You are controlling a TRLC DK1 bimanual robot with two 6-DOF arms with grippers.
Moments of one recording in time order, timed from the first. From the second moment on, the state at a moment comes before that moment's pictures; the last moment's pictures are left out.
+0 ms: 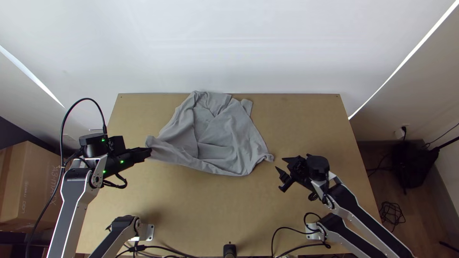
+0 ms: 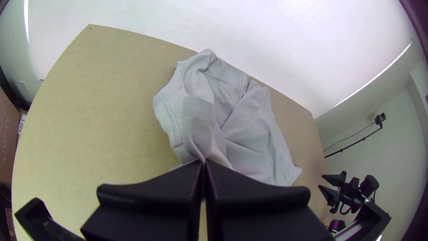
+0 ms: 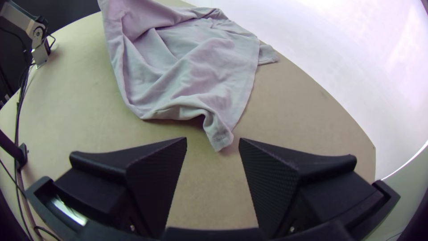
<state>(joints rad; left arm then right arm) 0.08 0.88 0.92 -0.79 0.39 -0.27 0.53 0.83 0.43 -0.21 -0.11 -0.34</state>
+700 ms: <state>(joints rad) 0.08 0.88 0.92 -0.79 0.38 -0.27 0.53 1.31 0.39 0.25 -0.08 -0.38</state>
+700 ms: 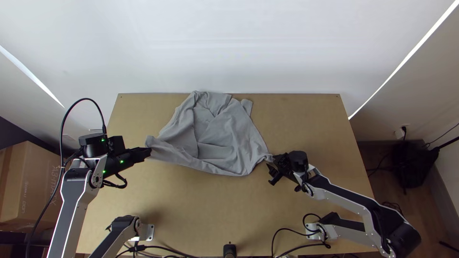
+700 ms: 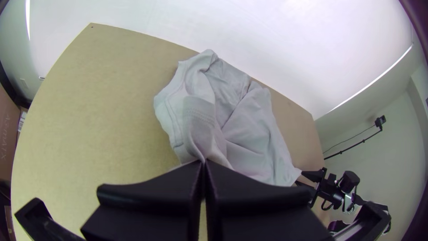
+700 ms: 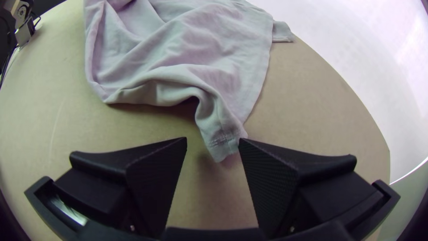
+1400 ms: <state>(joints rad) 0.10 0.93 0.98 -0.79 0.38 -0.27 0.42 1.23 0.53 0.17 -0.05 -0.24</state>
